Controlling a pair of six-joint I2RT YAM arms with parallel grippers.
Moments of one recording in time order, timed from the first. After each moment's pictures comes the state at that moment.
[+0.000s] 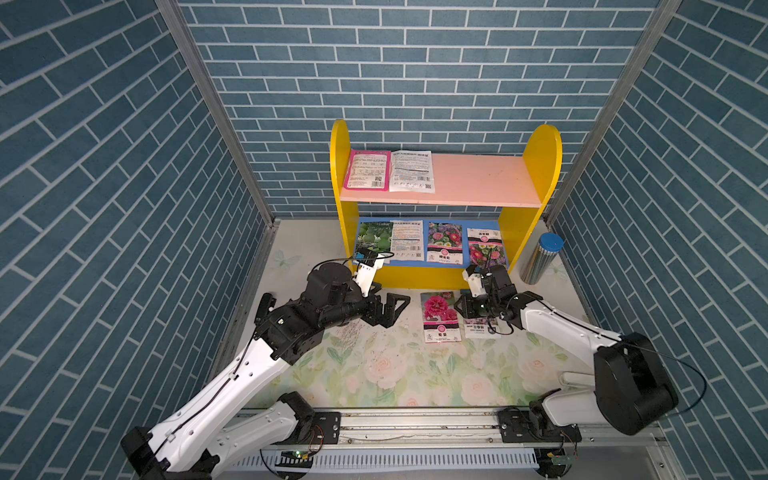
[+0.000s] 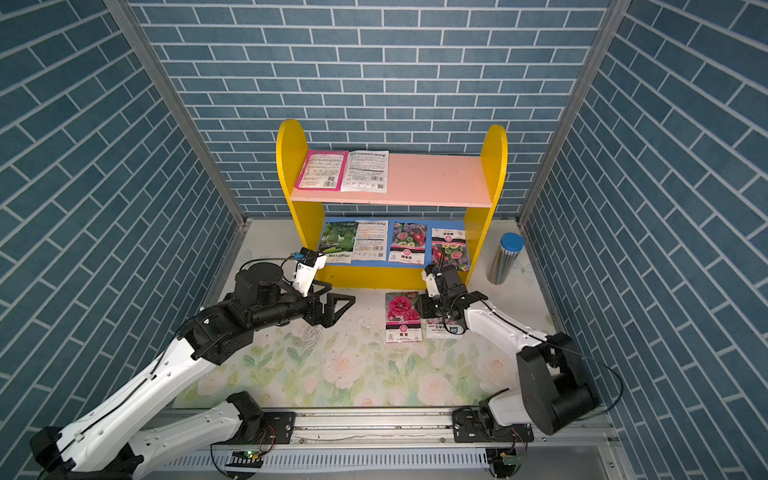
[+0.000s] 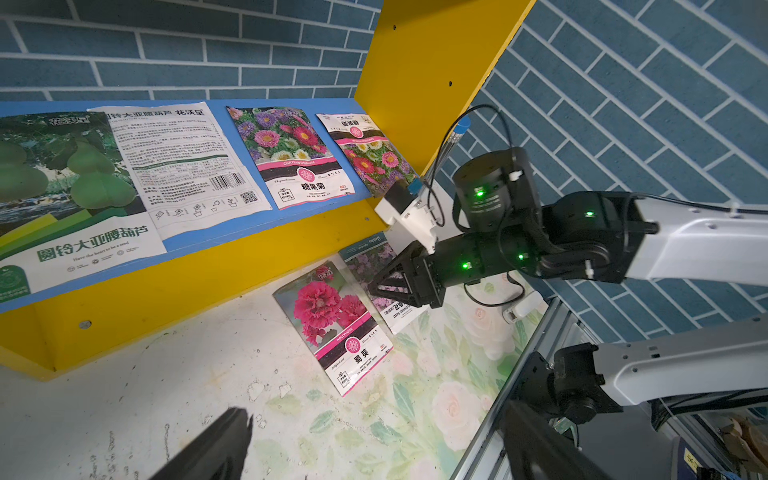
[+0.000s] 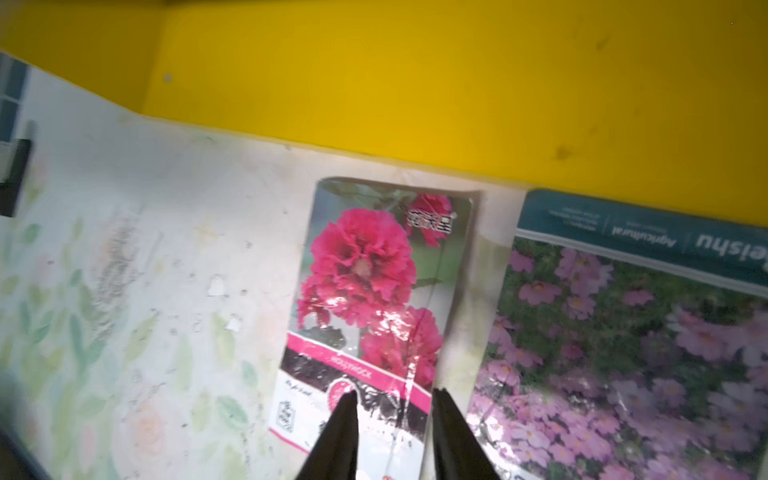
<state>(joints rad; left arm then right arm) -0.71 0.95 1.05 -0.55 0.22 -0.35 0.47 1.33 0.77 -0.31 -0.27 0.29</state>
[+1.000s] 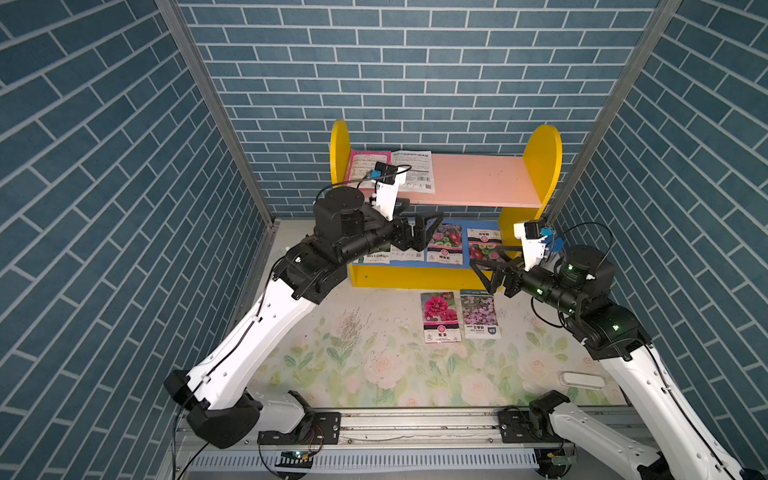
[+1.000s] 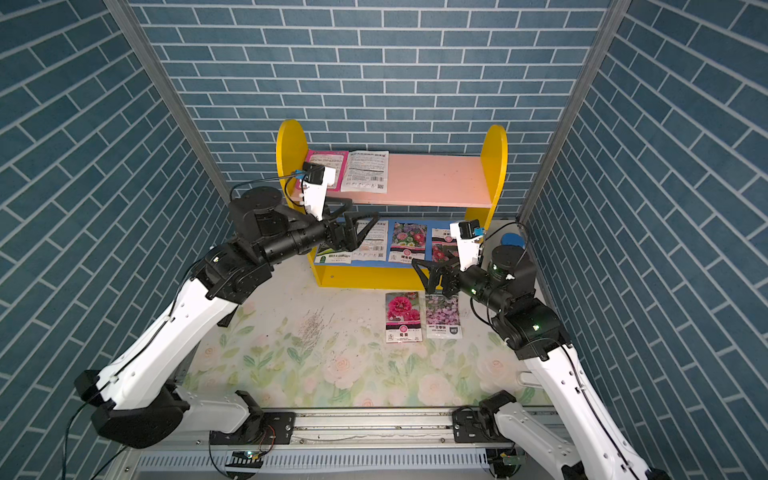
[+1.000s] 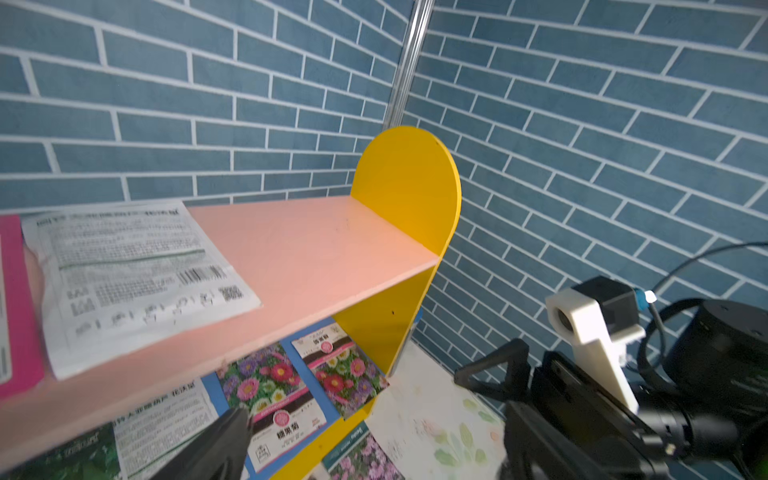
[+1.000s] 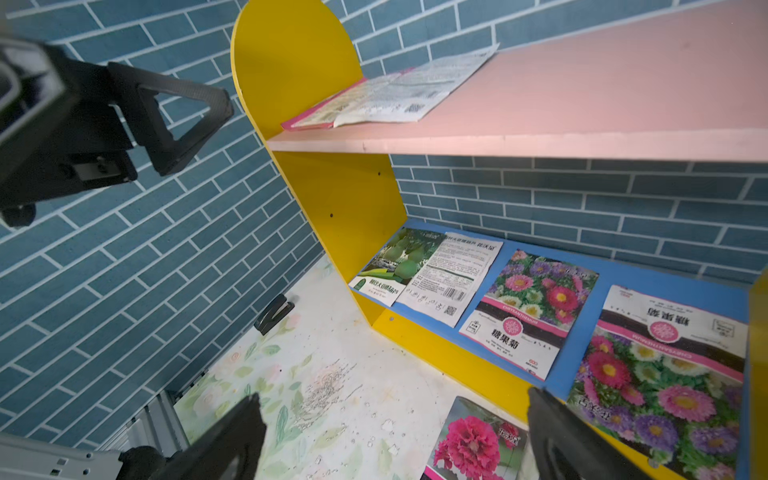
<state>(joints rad) -0.71 1.41 1.79 -0.44 0.15 -0.26 0.47 0.88 1.17 -0.49 -0.33 0.22</state>
